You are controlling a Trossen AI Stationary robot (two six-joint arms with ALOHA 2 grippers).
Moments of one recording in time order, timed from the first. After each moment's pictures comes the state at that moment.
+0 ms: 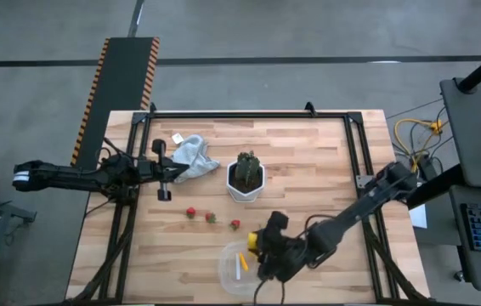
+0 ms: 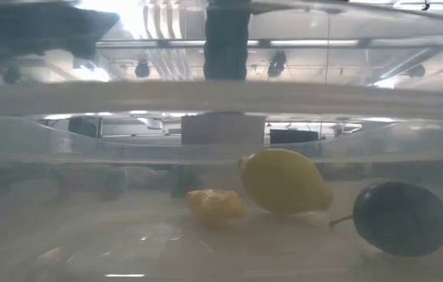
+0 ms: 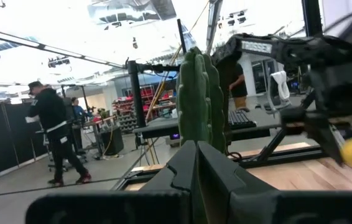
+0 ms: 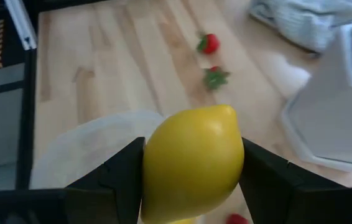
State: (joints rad) left arm 0.04 0.50 0.13 0.65 -0.05 0.22; right arm 0.62 1.87 1.51 -0.55 0.61 0.69
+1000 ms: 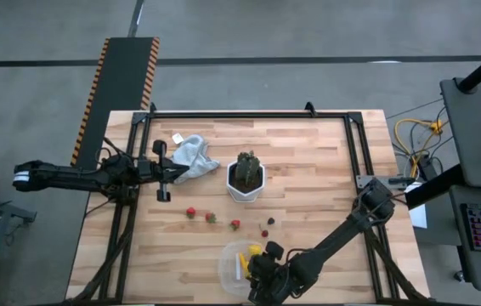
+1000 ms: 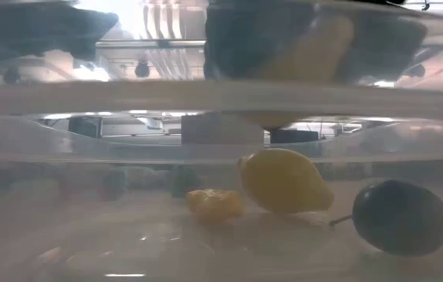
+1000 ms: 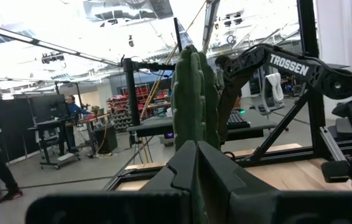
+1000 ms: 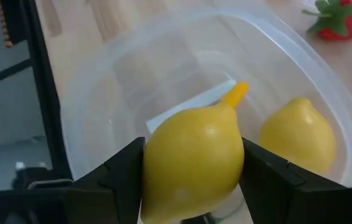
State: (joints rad) left arm 0.04 0.50 0.13 0.65 -0.03 0.19; right arm 0.69 2.16 1.67 -0.57 0.49 1.03
